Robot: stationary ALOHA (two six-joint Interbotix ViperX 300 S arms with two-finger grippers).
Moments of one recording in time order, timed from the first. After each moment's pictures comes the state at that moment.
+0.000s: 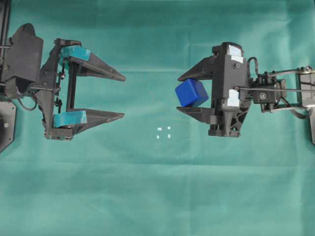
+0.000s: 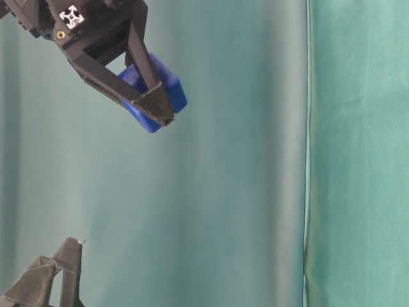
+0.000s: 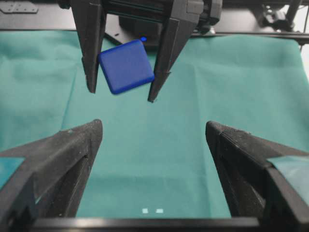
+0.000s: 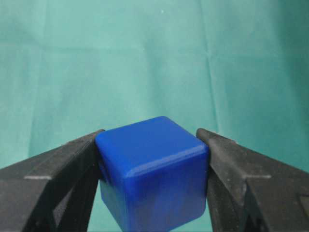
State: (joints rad) left arm -0.01 -0.54 0.73 0.00 0.03 -0.02; right arm 0.04 -0.29 0.53 -0.42 0.43 0.51
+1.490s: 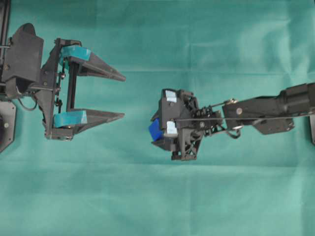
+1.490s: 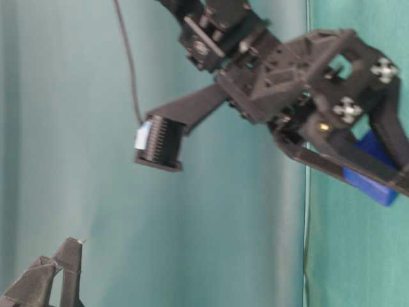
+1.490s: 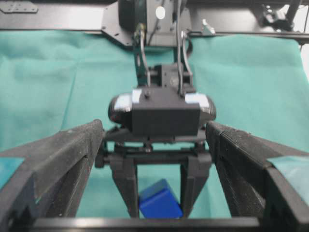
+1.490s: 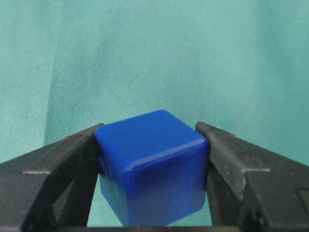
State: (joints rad) left arm -0.01 -0.54 0.73 0.00 0.03 -0.01; right arm 0.03 0.21 0.54 -0.31 -0.04 0.51
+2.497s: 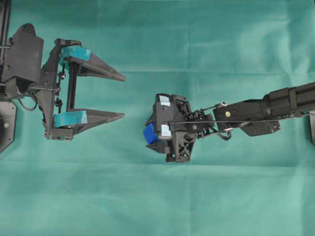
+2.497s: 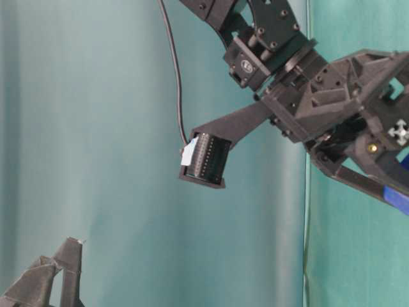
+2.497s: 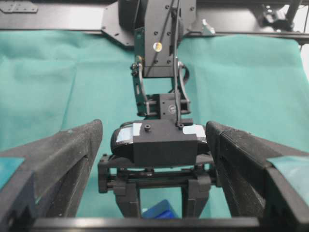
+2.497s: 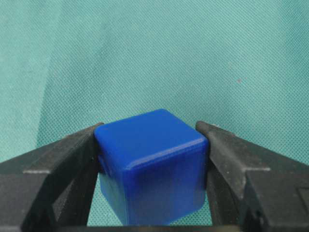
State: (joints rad) left arm -0.01 -0.54 0.73 0.00 0.03 -0.02; right arm 0.02 0.30 0.52 -0.32 -0.14 0.50
